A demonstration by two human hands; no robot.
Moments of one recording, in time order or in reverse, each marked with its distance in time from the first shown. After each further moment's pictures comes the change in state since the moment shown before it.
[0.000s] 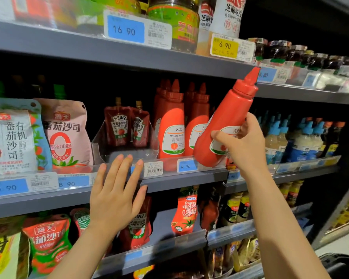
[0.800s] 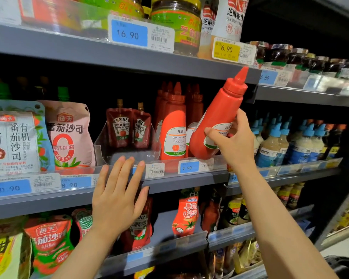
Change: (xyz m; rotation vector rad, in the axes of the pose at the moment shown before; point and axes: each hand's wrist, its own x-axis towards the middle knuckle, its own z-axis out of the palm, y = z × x) left_hand -0.001 0.003 -0.004 -0.027 -0.024 -0.029; right_hand 0.008 0.004 0.016 -0.093 0.005 -0.108
